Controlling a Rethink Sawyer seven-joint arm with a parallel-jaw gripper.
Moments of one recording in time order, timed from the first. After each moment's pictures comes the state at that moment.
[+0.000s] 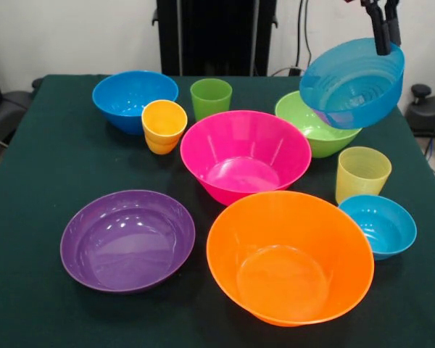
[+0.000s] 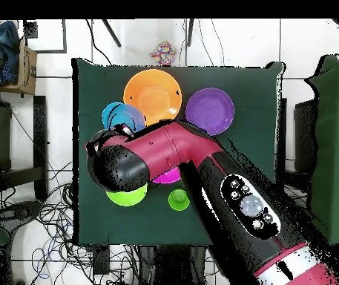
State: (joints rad) arm -0.67 -0.92 0.93 1.91 -0.44 0.52 1.59
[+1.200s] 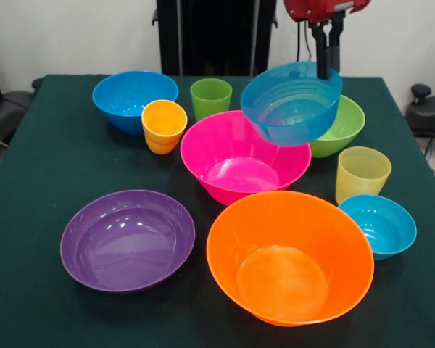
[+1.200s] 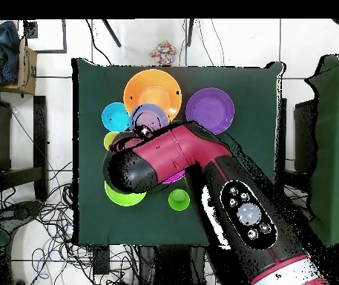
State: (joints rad) arm -0.62 -0.93 0.79 1.87 -0.61 0.54 1.59
